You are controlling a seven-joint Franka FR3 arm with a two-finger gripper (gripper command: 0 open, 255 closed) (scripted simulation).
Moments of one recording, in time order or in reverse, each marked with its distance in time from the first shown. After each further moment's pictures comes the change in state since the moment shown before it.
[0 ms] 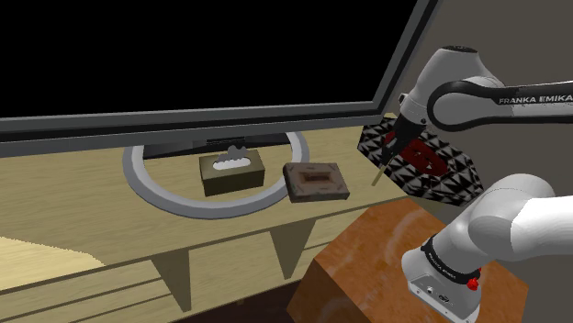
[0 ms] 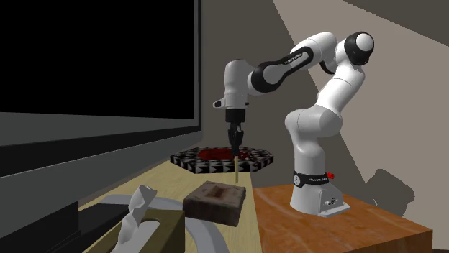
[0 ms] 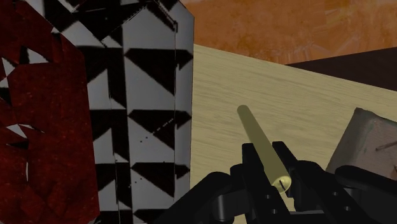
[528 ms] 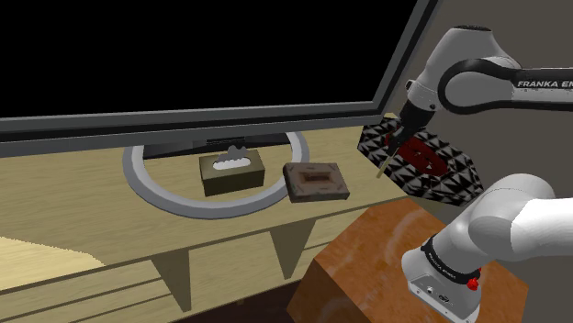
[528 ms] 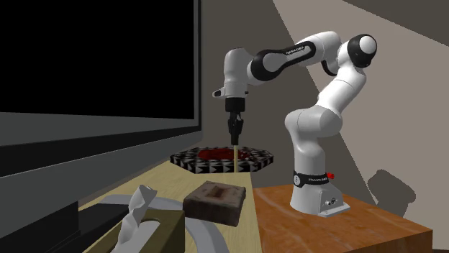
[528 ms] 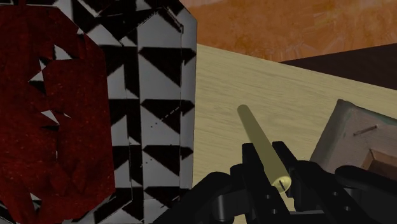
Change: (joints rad) arm 0.005 -0.043 0.012 0.083 0.013 -0.126 -0.002
